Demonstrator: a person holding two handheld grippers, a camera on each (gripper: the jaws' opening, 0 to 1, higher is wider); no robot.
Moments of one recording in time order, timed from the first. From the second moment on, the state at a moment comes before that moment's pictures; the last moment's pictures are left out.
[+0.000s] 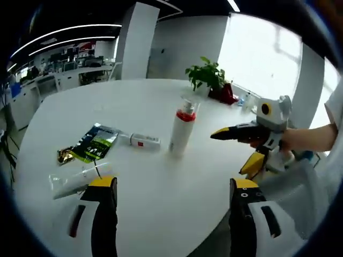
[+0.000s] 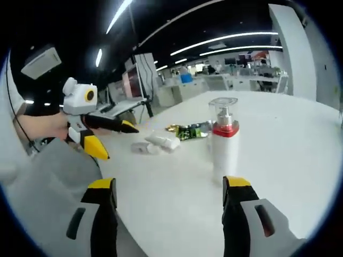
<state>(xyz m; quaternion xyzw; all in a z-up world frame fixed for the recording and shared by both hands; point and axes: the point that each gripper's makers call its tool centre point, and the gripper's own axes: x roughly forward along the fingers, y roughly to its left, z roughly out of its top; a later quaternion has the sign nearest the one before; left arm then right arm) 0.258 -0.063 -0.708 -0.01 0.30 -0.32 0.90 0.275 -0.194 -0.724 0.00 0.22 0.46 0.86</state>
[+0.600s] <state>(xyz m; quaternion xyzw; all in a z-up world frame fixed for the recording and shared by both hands) 0.223 0.012 -0.685 -0.04 0.29 -0.26 0.92 0.263 -0.184 -0.703 0.01 0.23 0.45 0.87</state>
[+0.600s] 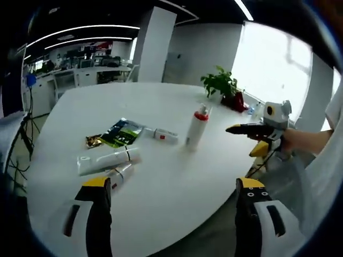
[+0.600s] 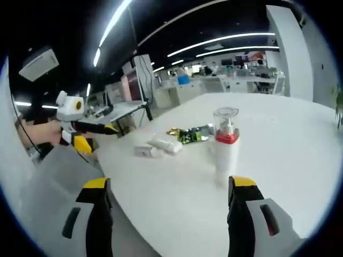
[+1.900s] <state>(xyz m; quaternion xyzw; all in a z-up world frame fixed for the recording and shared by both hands) 0.201 0.054 -0.695 -0.05 0.30 -0.29 0.91 0.254 -0.157 -0.692 -0.02 0.25 0.41 0.88</state>
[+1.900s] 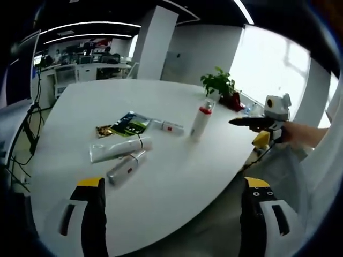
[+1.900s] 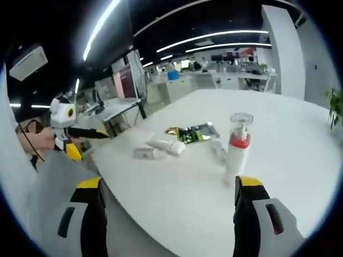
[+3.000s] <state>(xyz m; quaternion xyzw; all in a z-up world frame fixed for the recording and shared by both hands) 0.209 0.076 -0.698 -0.08 0.30 -0.26 0.92 0.313 -0.081 -0.705 -0.11 0.29 0.48 0.82</state>
